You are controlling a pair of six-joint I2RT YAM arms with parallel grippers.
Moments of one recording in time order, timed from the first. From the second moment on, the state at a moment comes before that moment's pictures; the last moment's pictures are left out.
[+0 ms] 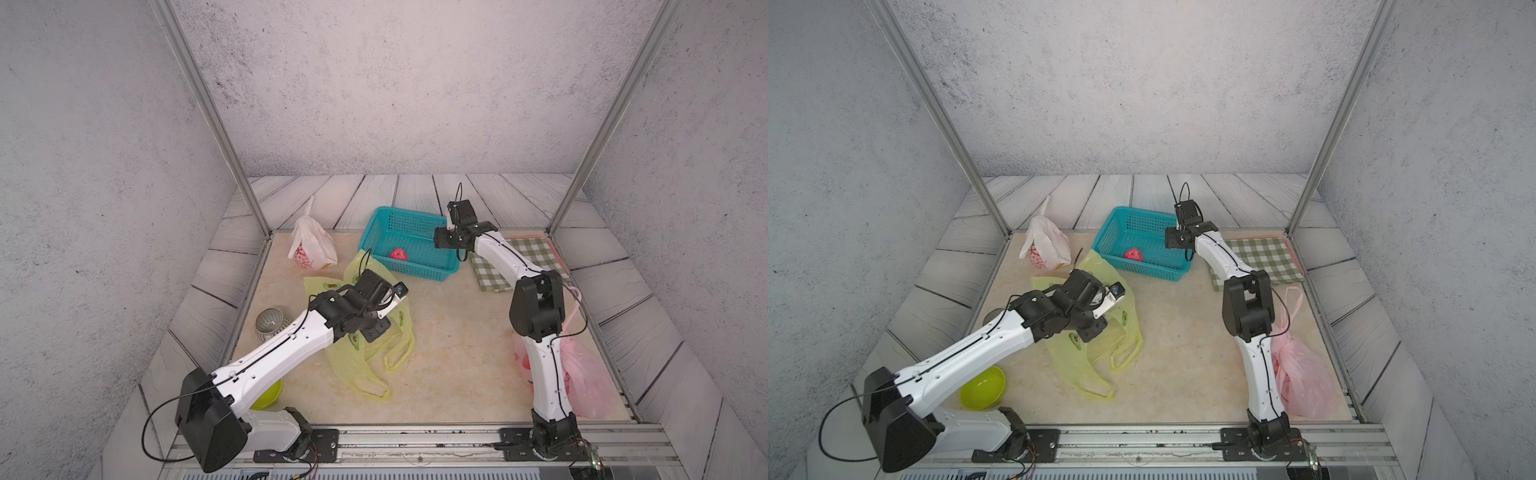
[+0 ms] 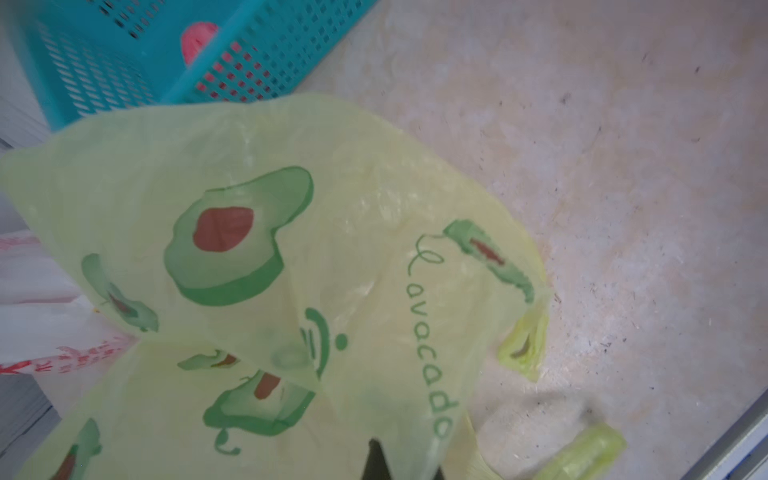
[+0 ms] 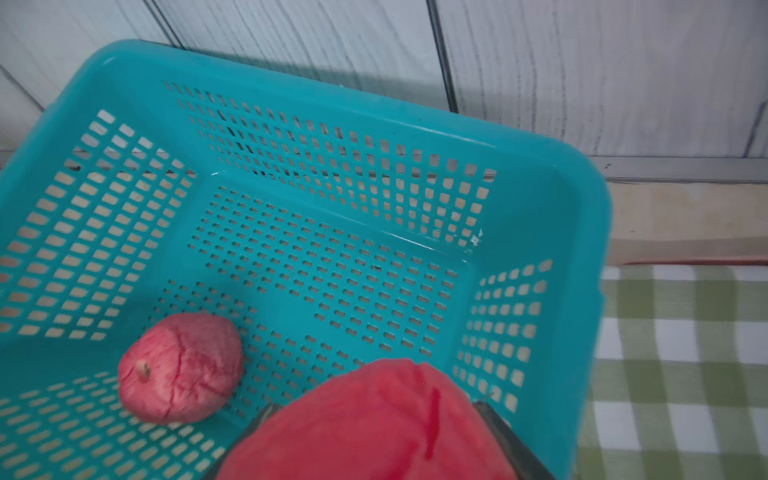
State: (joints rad) left arm -0.76 1.33 1.15 -0.87 -0.11 0.27; right arm 0.37 2.35 2.17 -0.65 0.02 0.24
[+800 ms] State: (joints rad) left arm -0.75 1.39 1.19 -0.96 -0.10 0.25; right arm 0.39 2.40 2.09 -0.68 0.00 0.22
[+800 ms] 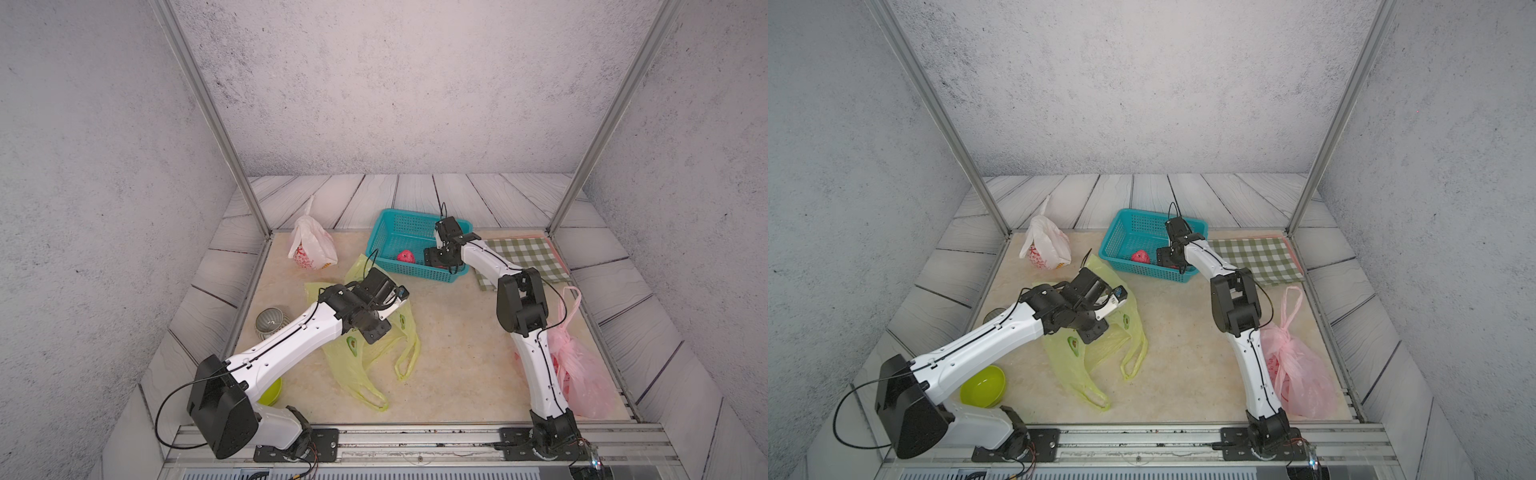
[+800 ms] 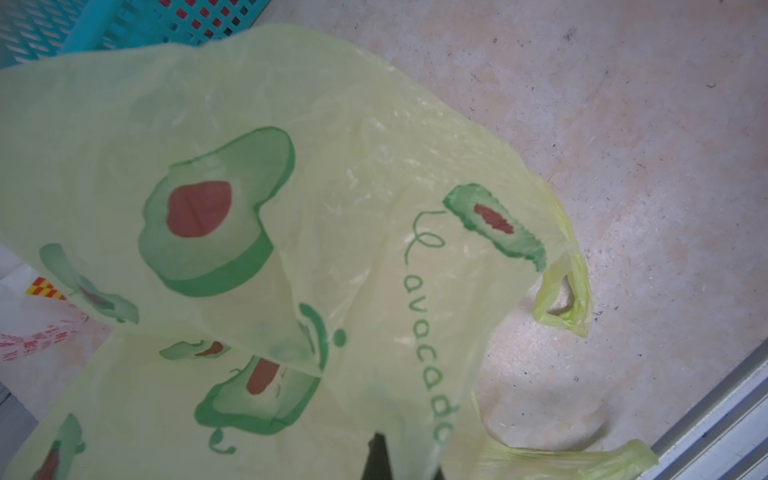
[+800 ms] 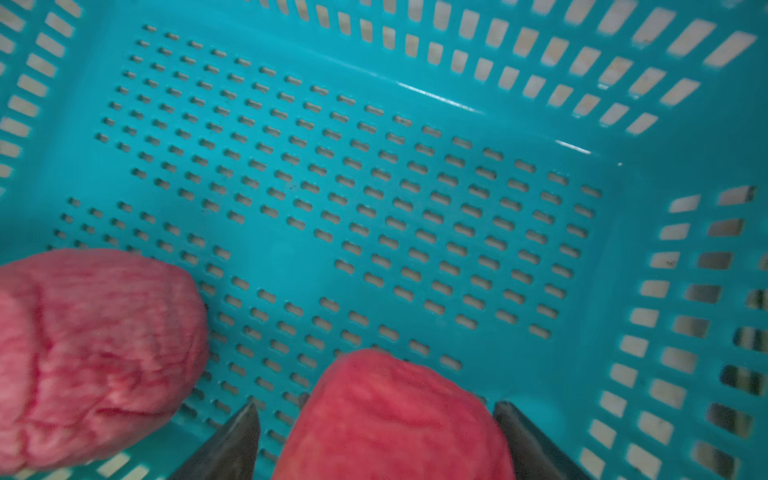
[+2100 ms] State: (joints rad) left arm -0.86 0.95 0.99 -0.55 0.31 -0.19; right arm 0.68 1.02 1.08 -0.59 -0.13 0.25
